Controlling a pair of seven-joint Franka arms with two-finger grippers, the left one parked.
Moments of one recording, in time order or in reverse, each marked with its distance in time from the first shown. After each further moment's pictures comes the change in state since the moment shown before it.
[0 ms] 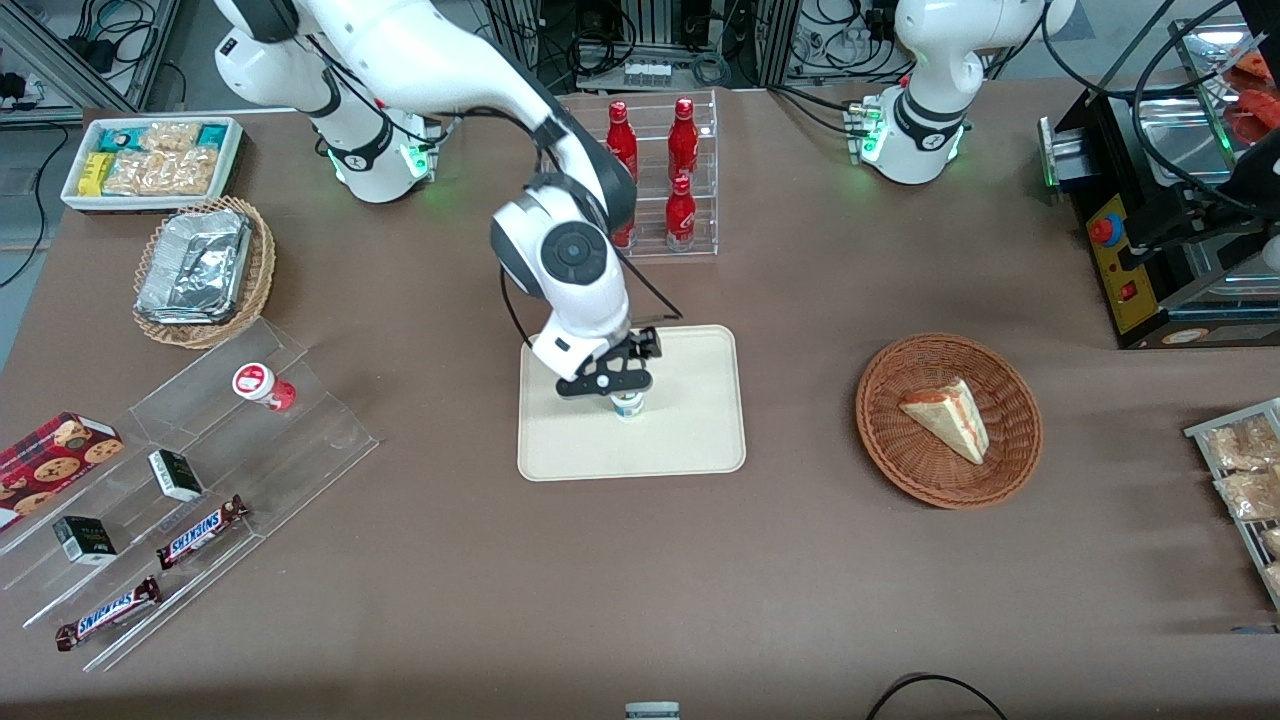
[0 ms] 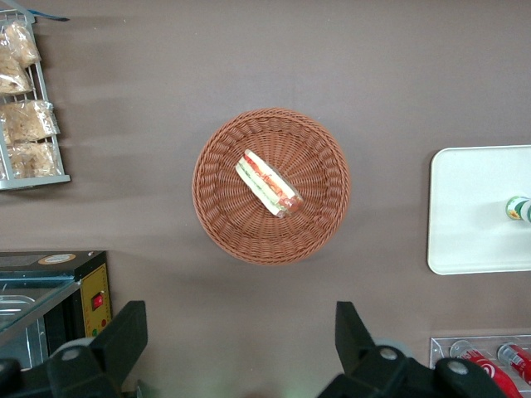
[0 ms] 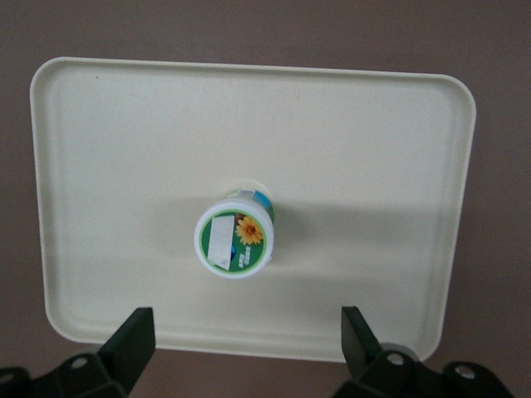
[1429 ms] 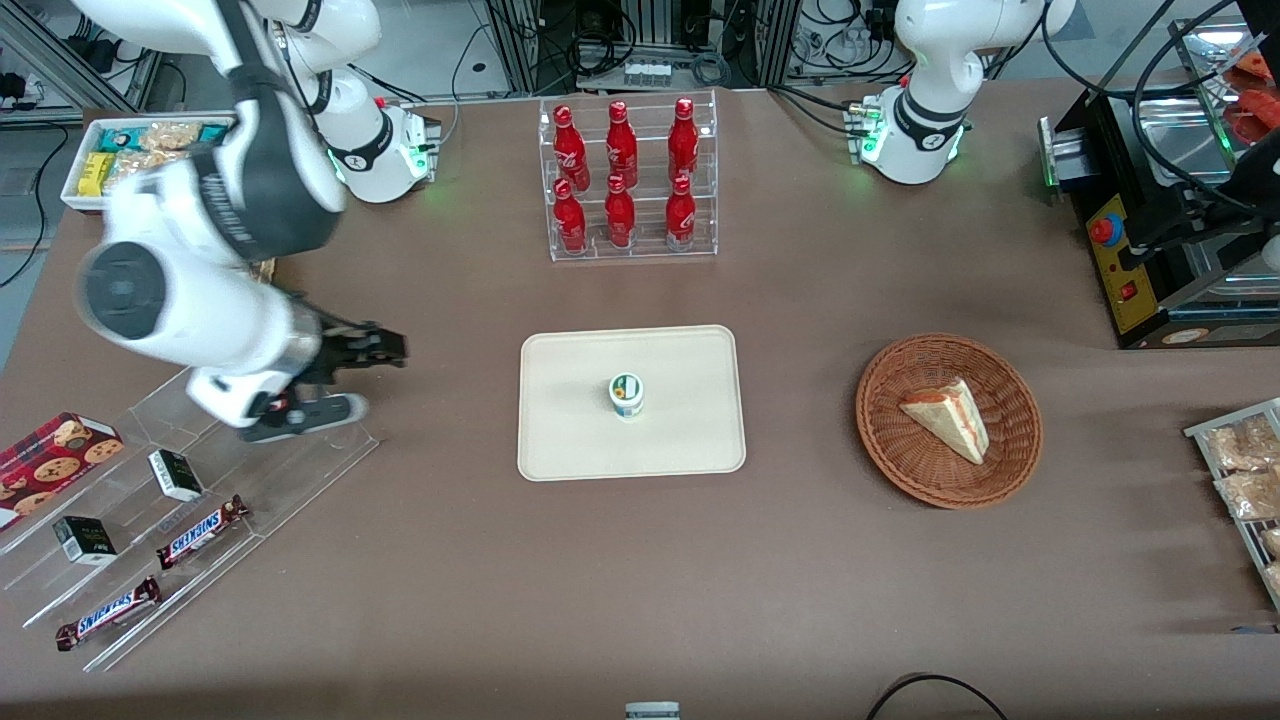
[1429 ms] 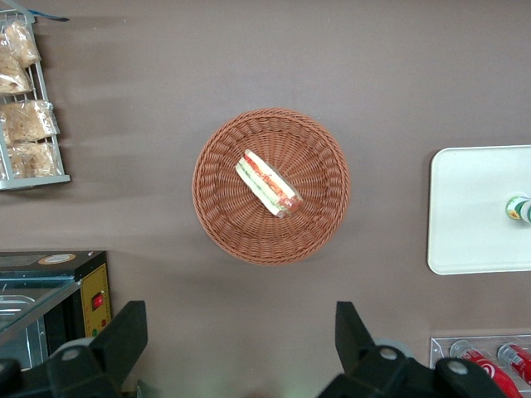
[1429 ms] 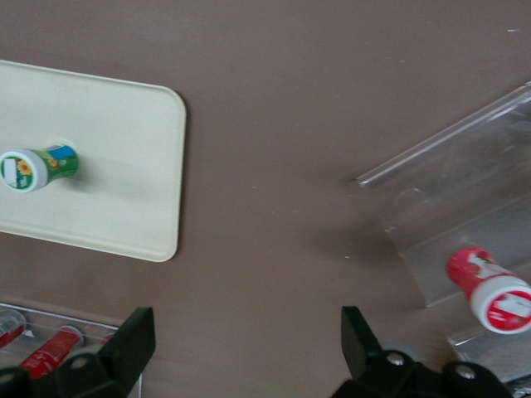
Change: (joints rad) arm -0.543 -0.297 0.011 -0.007 -0.003 -0.454 -0.594
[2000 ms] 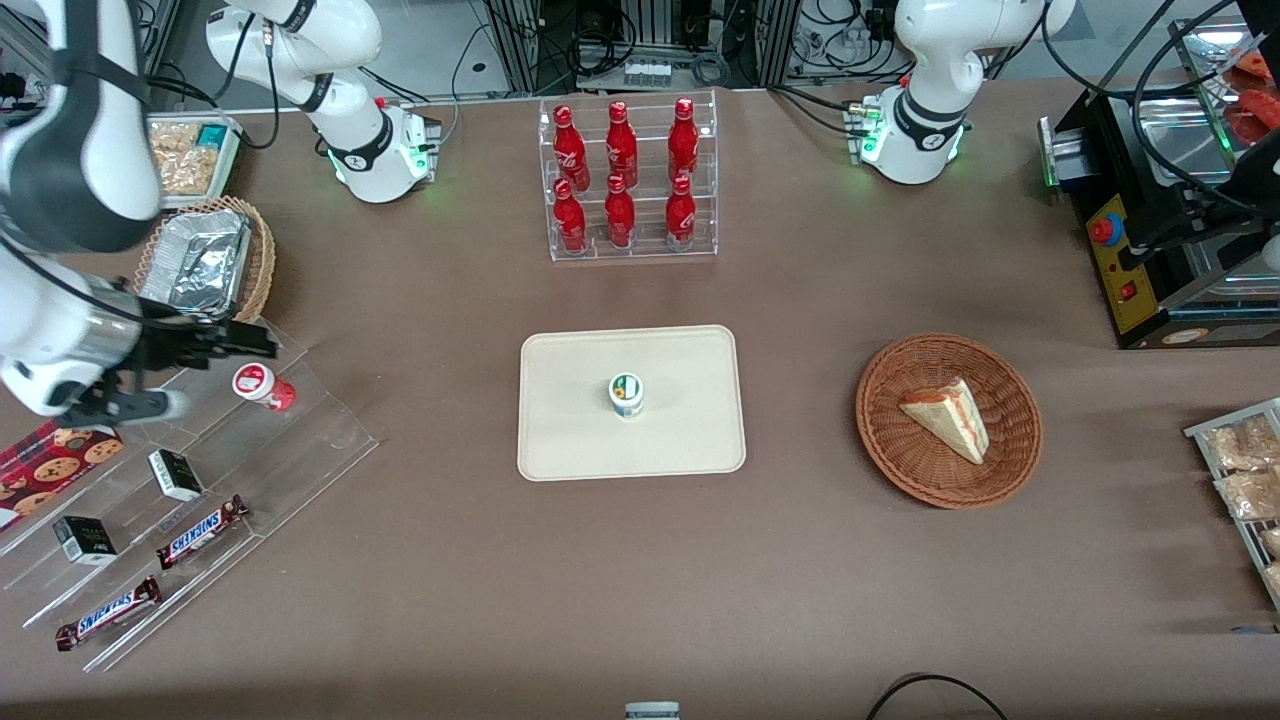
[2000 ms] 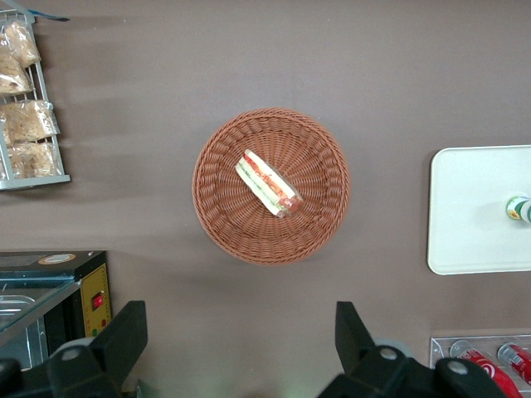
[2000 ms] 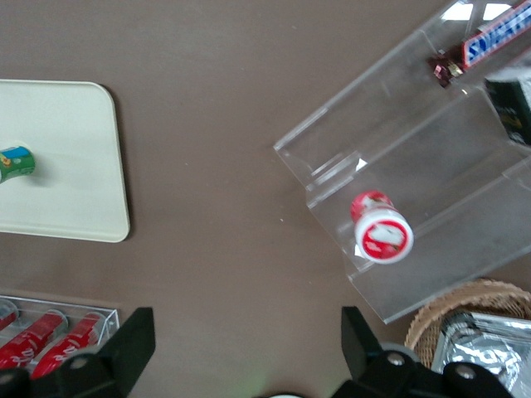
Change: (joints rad) arm -0.241 -0.098 0.004 -0.029 -0.002 -0.107 -0.086
